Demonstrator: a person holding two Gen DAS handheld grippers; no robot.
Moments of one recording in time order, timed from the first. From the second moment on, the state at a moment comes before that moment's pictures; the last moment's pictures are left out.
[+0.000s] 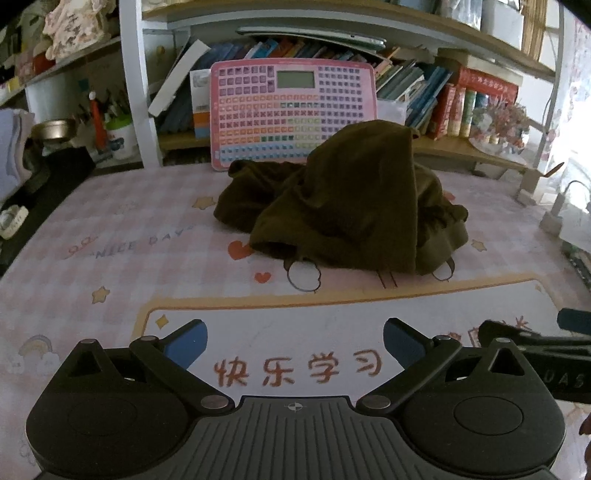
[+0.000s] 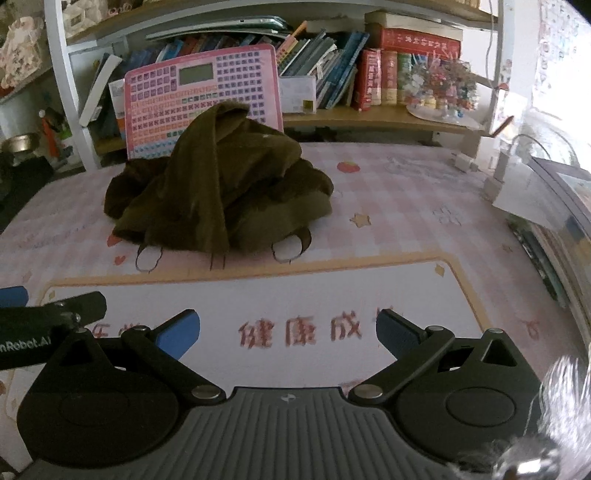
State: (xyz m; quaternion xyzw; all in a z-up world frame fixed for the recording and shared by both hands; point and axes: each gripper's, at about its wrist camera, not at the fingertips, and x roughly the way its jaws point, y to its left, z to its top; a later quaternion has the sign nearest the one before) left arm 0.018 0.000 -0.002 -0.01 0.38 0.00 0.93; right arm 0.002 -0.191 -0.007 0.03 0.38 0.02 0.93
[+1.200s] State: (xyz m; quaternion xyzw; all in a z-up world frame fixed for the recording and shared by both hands) left arm 0.058 -0.032 -0.006 -0.12 0.39 0.04 0.91; right arm 0.047 -0.305 -0.010 0.21 0.33 0.12 0.91
